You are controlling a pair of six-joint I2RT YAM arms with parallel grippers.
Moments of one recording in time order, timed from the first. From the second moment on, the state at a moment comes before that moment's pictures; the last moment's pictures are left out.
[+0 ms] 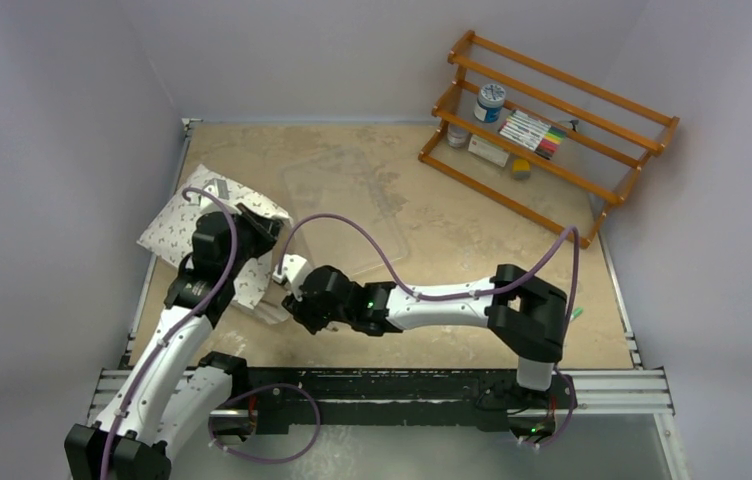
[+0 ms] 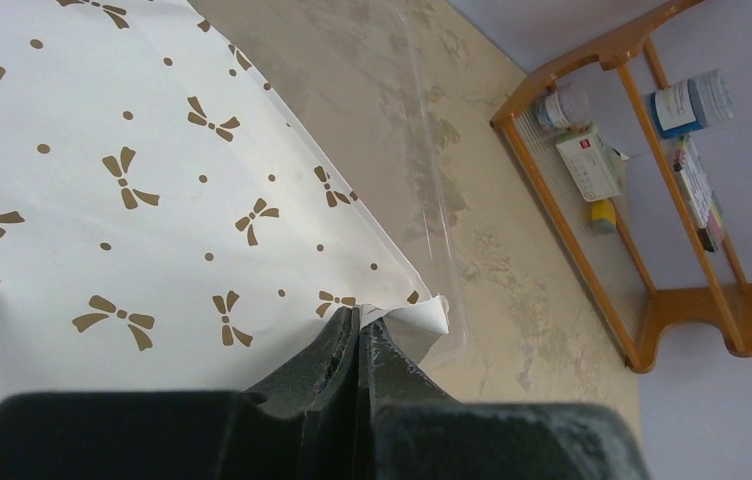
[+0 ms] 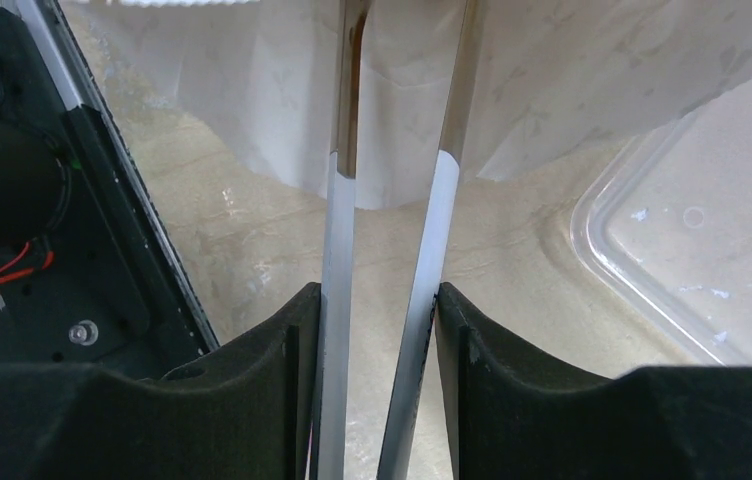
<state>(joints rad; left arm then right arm) -0.22 0.80 0.64 -0.20 -0.03 -0.79 1.28 1.82 1.17 0.04 0.14 0.17</state>
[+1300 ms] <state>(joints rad) -0.22 0.80 0.66 -0.32 -0.04 -0.81 1.11 1.97 1.38 -0.10 -0.03 0.33</state>
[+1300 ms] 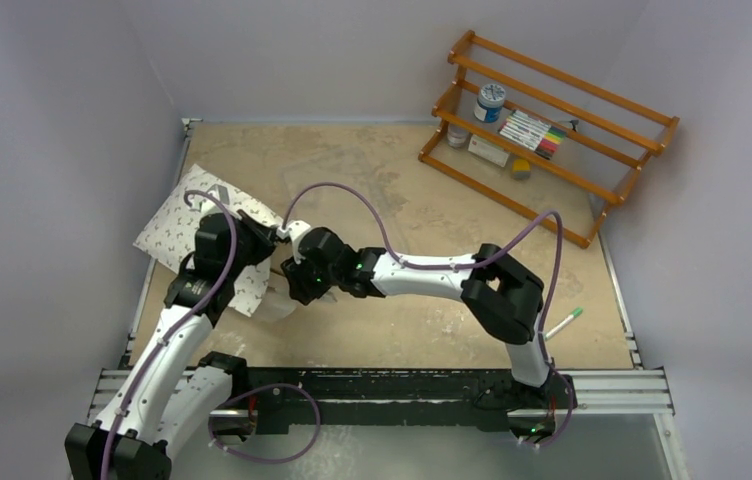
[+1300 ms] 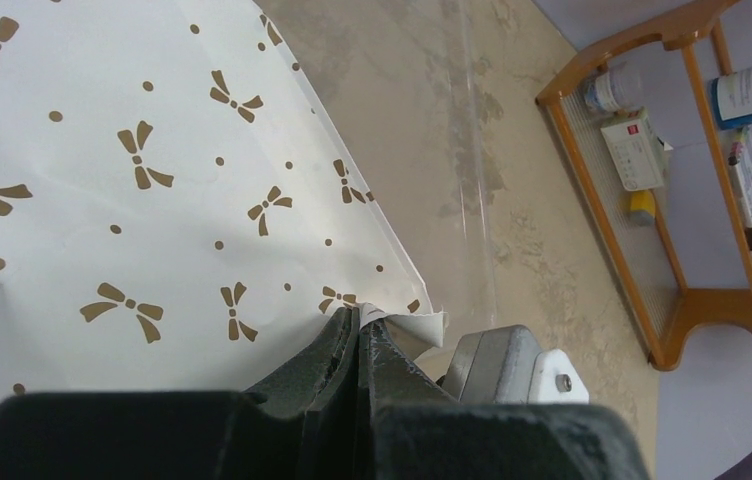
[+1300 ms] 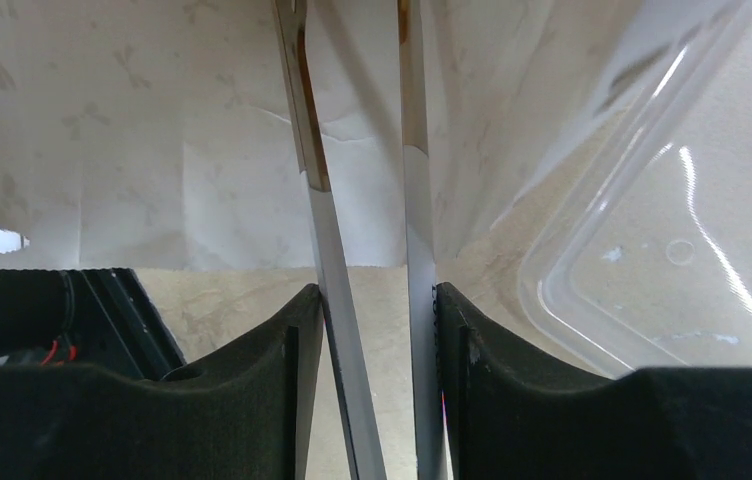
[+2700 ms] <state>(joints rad) -0.22 0.80 0.62 -0.29 -0.10 -0.81 1.07 2.06 1.47 -0.09 -0.12 0.47</state>
